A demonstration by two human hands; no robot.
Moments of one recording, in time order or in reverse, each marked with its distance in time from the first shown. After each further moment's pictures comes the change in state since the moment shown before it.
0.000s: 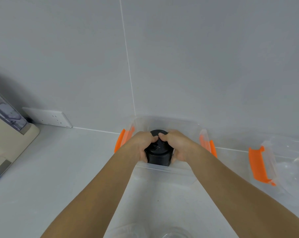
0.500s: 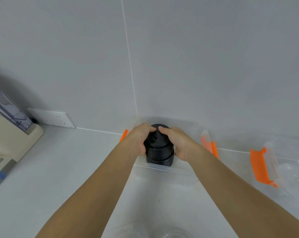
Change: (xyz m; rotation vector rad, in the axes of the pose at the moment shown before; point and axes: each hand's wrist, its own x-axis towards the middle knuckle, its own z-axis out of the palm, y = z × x) left_hand -0.011 0.015 -0.003 -0.150 0.044 0.000; right_hand -0.004 -0.005 0.001 0.083 0.025 -0.099
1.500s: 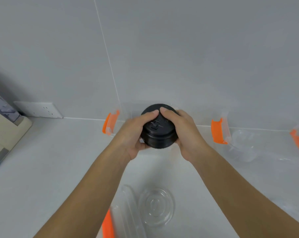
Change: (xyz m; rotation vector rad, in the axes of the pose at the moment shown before) left_hand -0.113 -0.053 0.026 -0.038 -0.206 0.341; right_hand -0.139 0.028 -0.040 0.280 0.141 -0.314
